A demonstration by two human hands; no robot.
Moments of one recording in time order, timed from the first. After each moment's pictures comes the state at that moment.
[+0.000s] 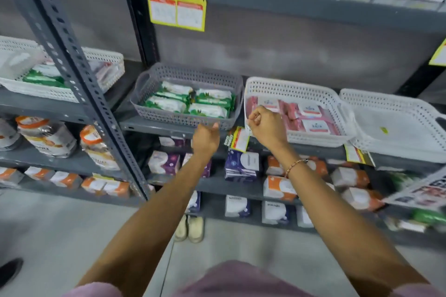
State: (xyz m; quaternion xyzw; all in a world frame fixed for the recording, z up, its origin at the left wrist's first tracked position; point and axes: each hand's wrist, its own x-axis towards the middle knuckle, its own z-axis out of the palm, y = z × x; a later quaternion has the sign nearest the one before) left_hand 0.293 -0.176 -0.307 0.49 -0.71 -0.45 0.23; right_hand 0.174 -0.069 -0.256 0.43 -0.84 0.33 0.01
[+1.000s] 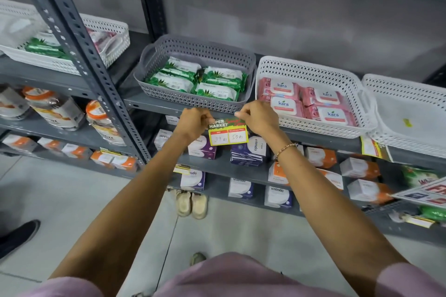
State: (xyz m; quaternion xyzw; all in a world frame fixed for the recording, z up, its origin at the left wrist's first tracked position) left_hand 0.335 -0.210 -0.315 0.36 -0.87 -0.31 0.15; right_hand 0.180 -0.101 -0.288 0.45 -0.86 0.20 -0.10
